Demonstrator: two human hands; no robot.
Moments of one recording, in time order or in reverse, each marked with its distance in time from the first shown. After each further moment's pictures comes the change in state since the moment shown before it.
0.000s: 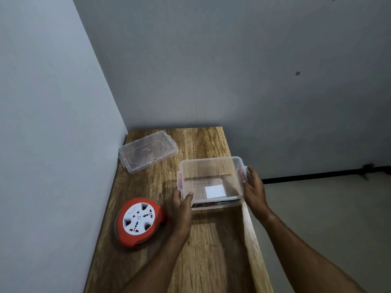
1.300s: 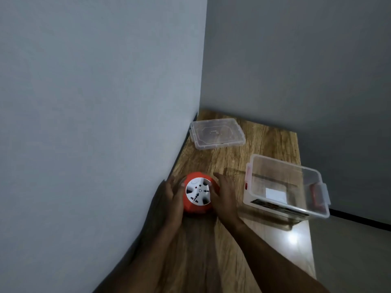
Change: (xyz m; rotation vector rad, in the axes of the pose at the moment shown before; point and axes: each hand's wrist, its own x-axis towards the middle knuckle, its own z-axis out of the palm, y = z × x) left_hand 0.001 -0.032 -0.197 0.379 0.392 -0.046; right_hand -0.111 -0.015 0.237 -0.432 -0.393 -0.275
